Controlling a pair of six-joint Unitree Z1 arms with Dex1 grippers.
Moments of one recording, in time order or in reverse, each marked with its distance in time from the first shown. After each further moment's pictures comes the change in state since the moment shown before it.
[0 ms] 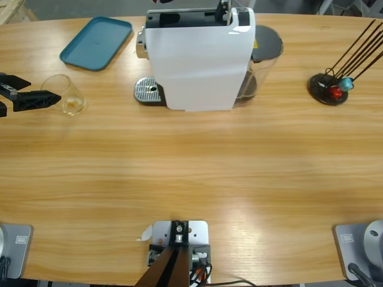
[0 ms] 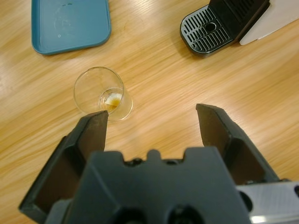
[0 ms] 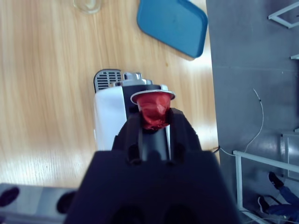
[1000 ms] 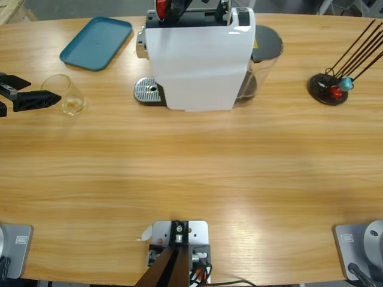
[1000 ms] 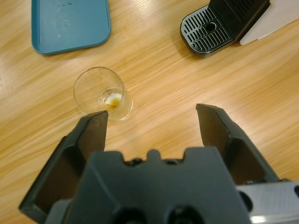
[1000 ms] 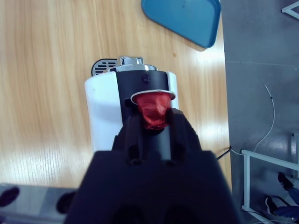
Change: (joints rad) arm 0 0.000 0.000 0.000 0.000 0.000 0.000; arm 1 -0.041 0.037 0.068 -0.048 0.039 -0.025
